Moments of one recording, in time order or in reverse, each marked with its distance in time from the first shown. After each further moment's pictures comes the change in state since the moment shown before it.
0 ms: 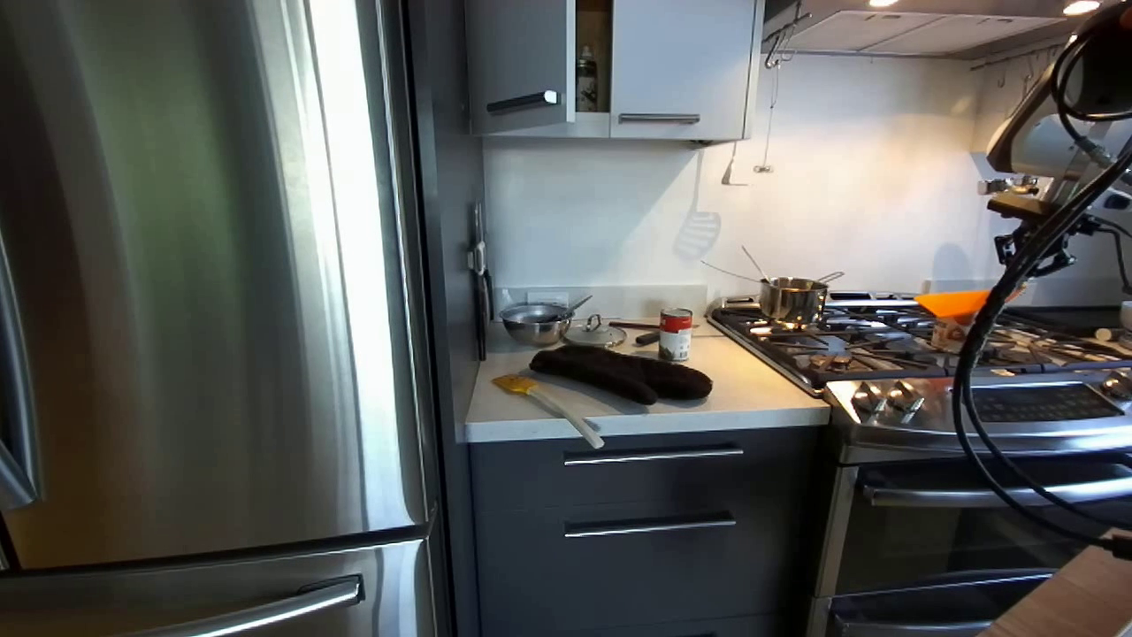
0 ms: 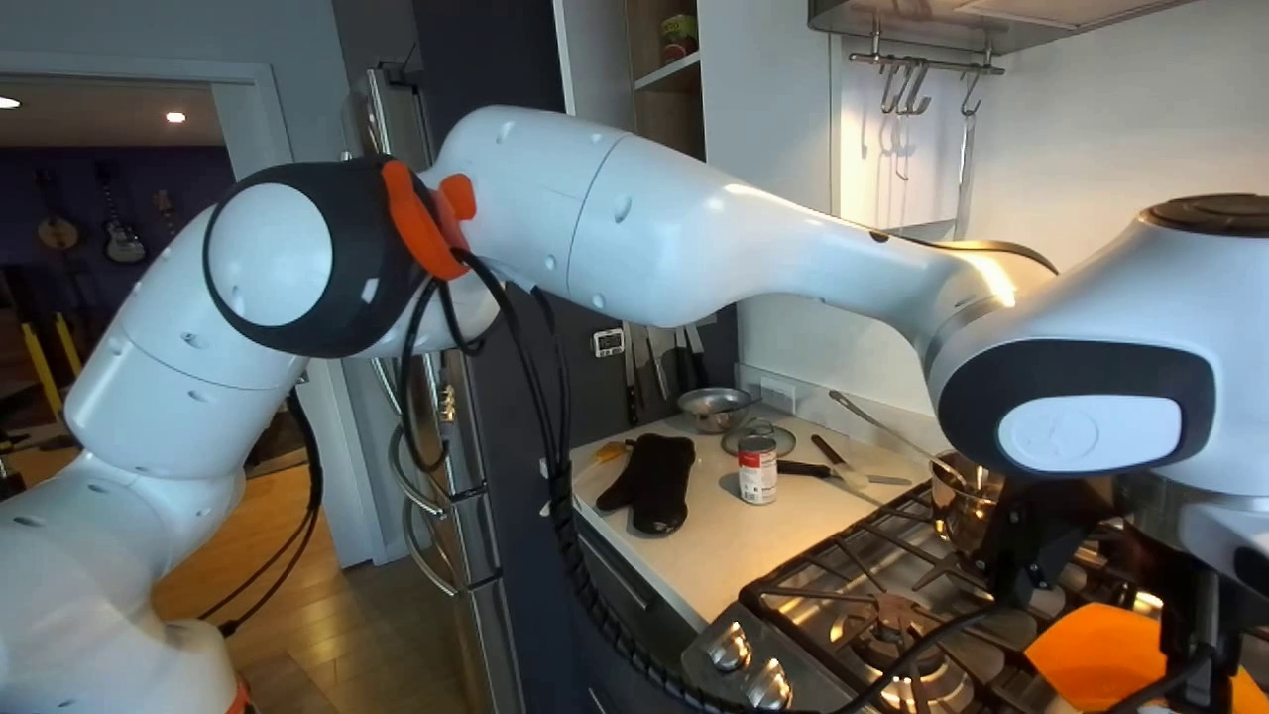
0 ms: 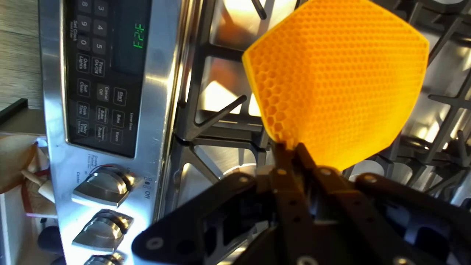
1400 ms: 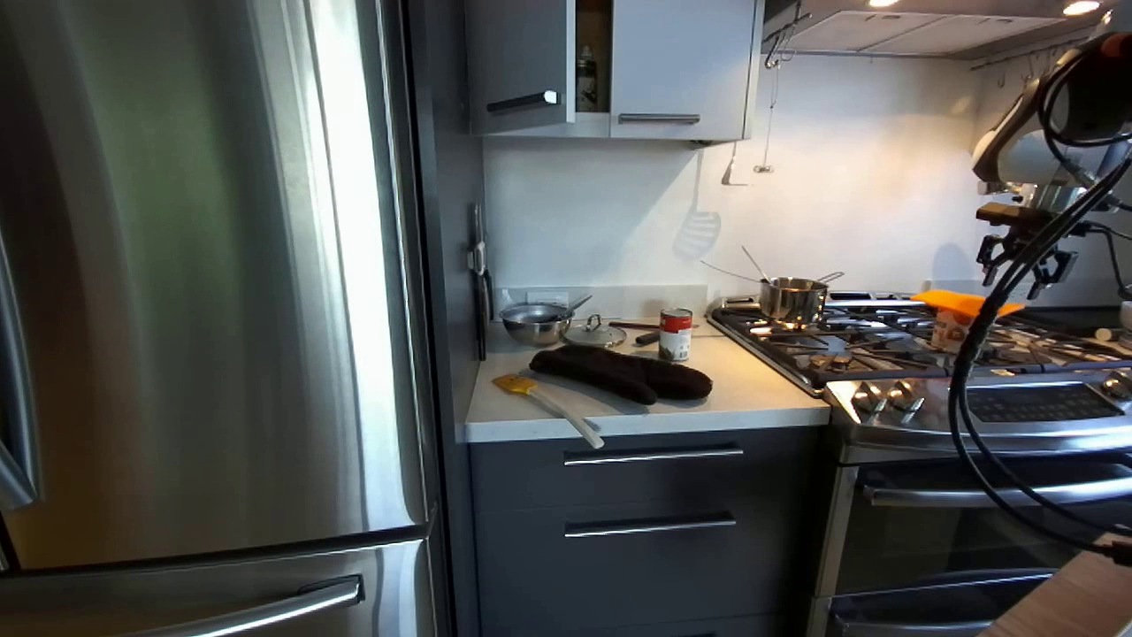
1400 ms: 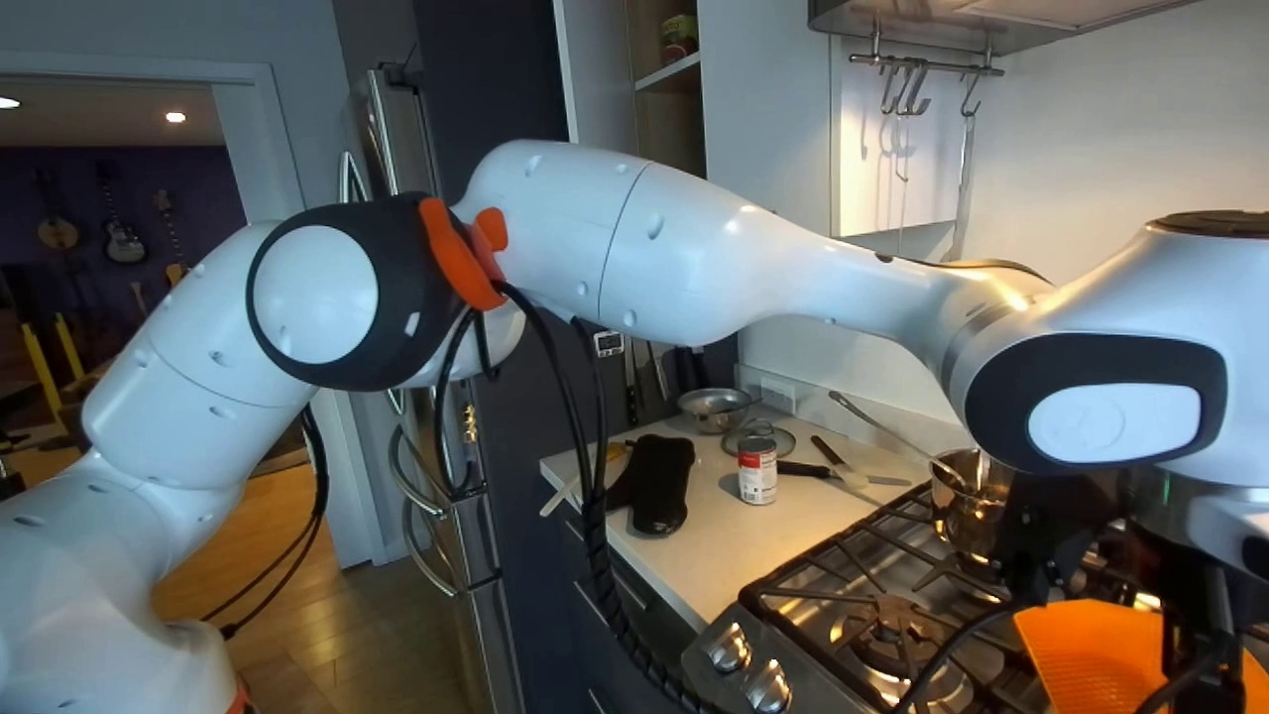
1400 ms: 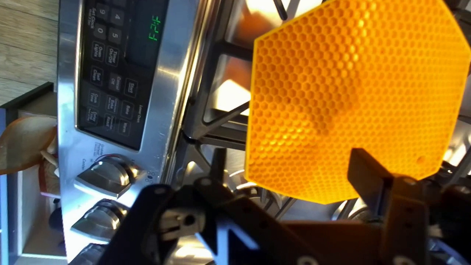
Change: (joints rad) arm 0.003 0.079 0.002 0.124 -0.092 -0.083 0.020
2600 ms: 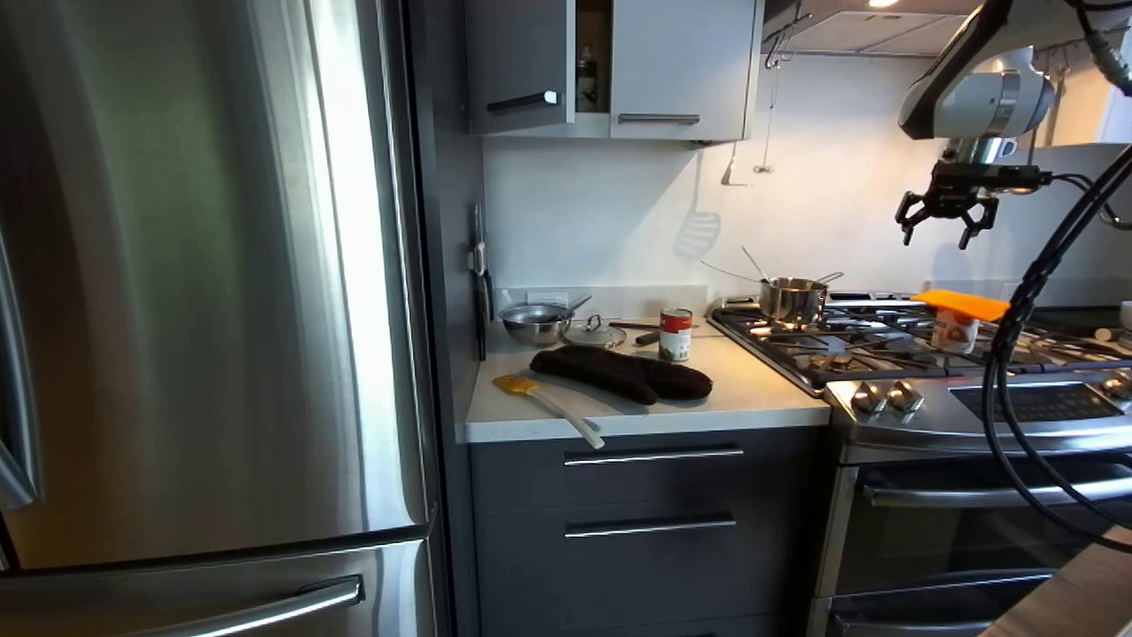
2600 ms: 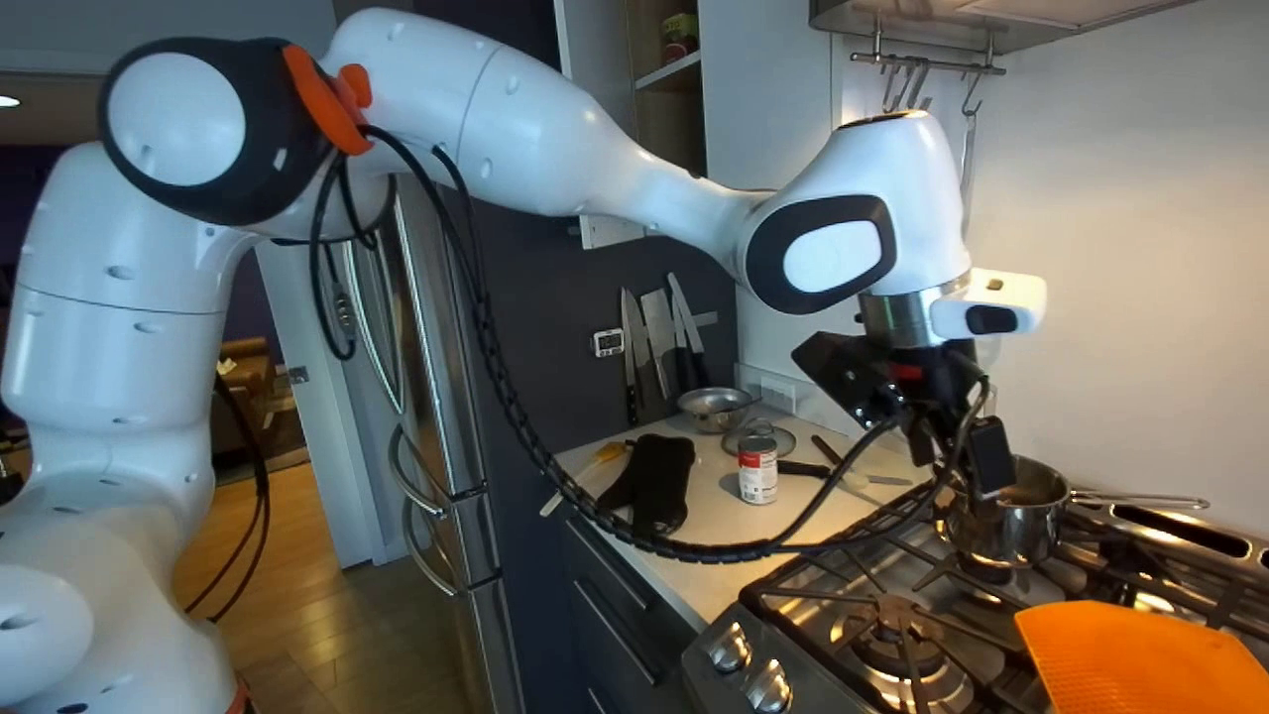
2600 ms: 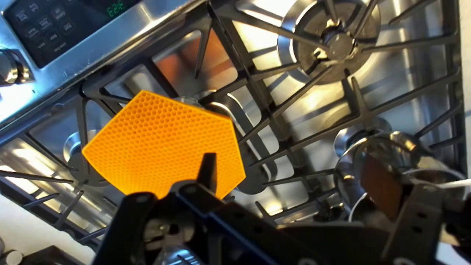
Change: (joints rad) arm 0.297 -0.453 0.009 -0.527 -0.195 0.208 -0.492
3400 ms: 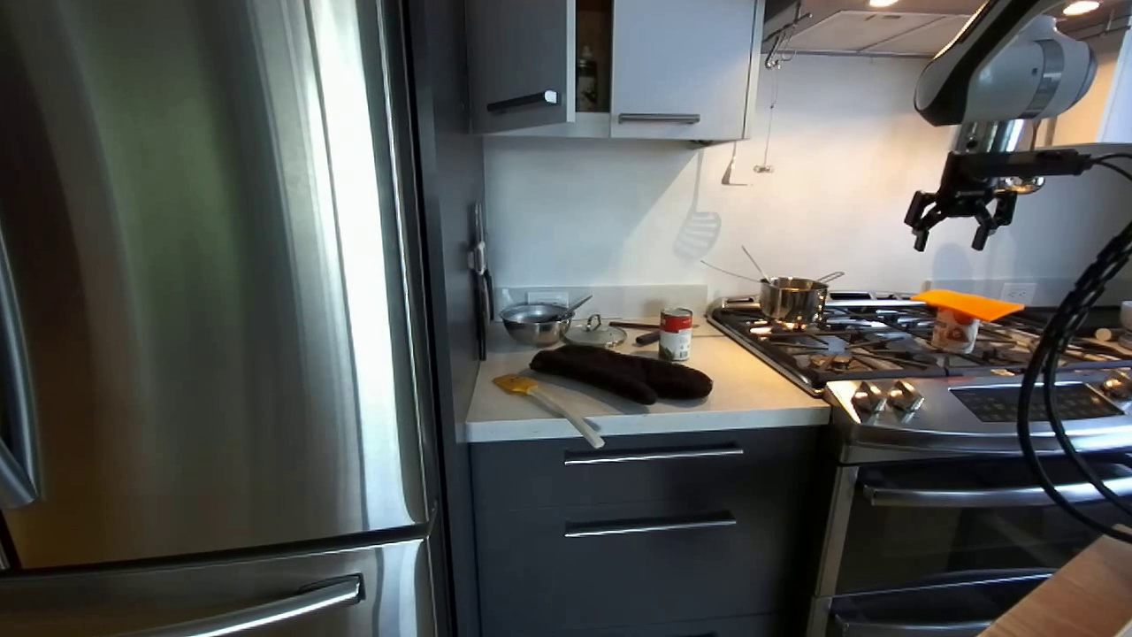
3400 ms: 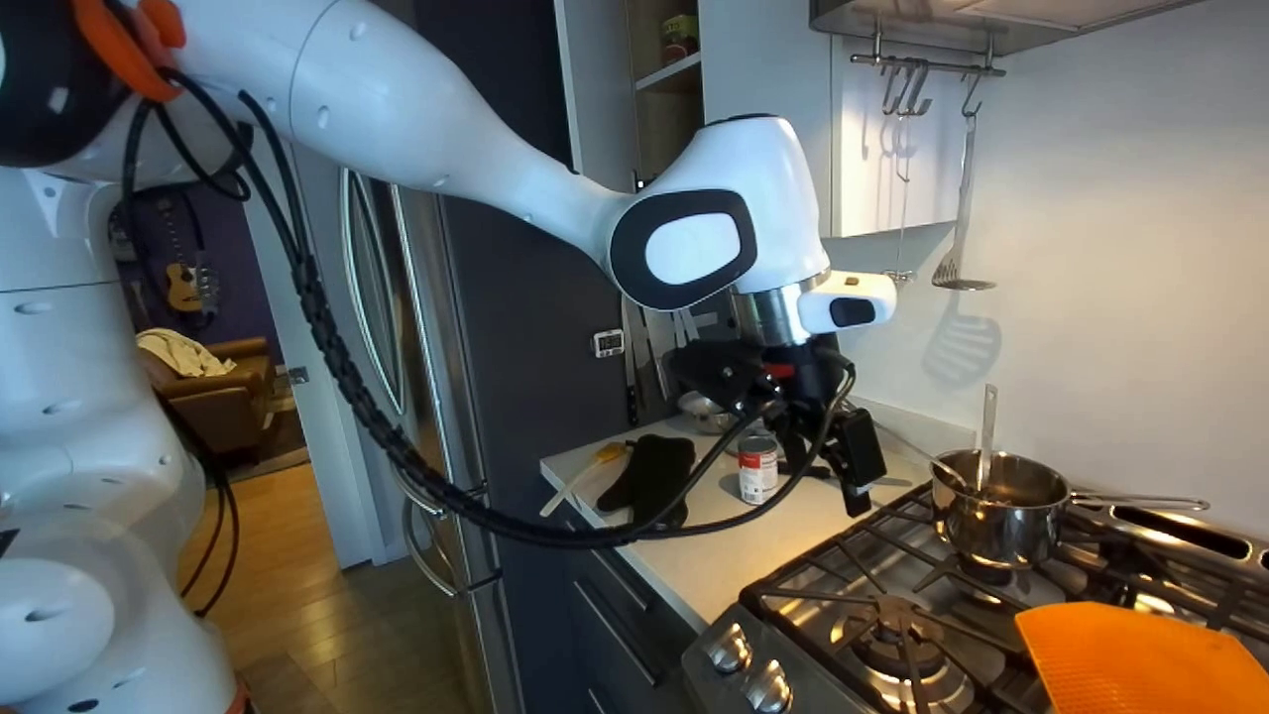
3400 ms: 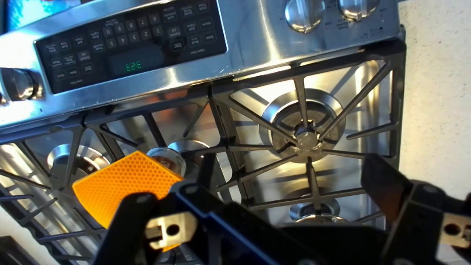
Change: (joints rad) arm 0.082 -0.335 -0.005 -0.411 -0.178 0.053 -0.108
